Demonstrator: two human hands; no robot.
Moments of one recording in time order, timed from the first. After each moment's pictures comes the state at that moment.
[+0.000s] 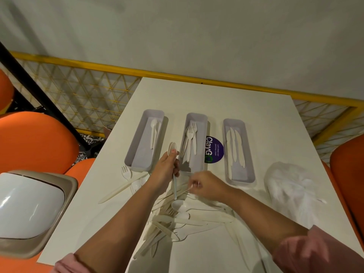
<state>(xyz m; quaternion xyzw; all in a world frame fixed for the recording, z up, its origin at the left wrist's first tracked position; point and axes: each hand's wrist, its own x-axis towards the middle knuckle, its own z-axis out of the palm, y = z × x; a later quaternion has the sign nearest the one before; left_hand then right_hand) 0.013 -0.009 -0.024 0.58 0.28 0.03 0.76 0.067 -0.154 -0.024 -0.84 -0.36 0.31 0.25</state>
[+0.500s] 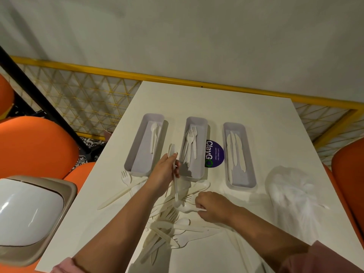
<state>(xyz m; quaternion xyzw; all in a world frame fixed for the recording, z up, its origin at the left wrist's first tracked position) 0.022 -0.006 -0.012 0.53 0.32 0.02 0.79 0.052 -0.177 -0.045 -0.85 -0.43 0.31 0.07</state>
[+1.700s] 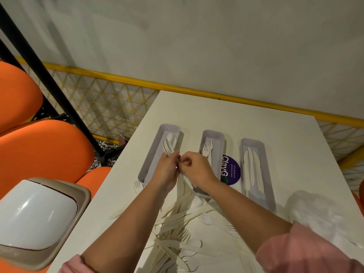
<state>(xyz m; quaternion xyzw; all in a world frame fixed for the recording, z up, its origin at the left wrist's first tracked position) 0.047 0.034 -0.001 0.47 0.32 0.13 0.81 0.090 -0.052 0.021 -0.85 -0.26 0.20 0.42</state>
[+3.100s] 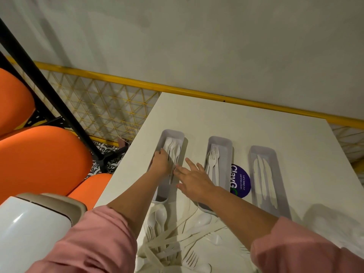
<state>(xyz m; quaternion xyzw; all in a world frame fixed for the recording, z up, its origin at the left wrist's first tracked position) 0.103 0.118 -0.055 0.89 0.36 -0.05 0.30 0.125 -0.025 -0.032 -0.84 -0.51 0.18 0.00</state>
